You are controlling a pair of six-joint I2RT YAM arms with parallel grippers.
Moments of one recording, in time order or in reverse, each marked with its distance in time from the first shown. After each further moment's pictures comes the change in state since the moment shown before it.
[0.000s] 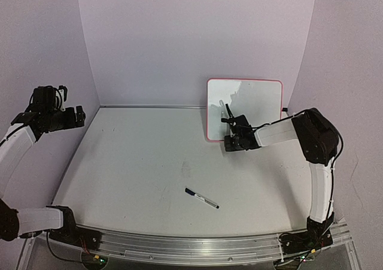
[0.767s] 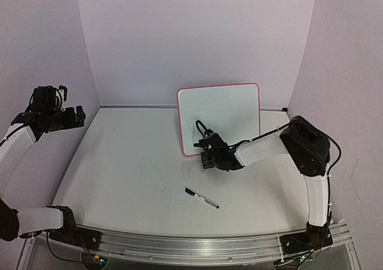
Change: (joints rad) left arm 0.000 0.000 0.000 0.000 0.000 0.000; right arm 0.276 0.000 -0.043 0.043 0.185 0.108
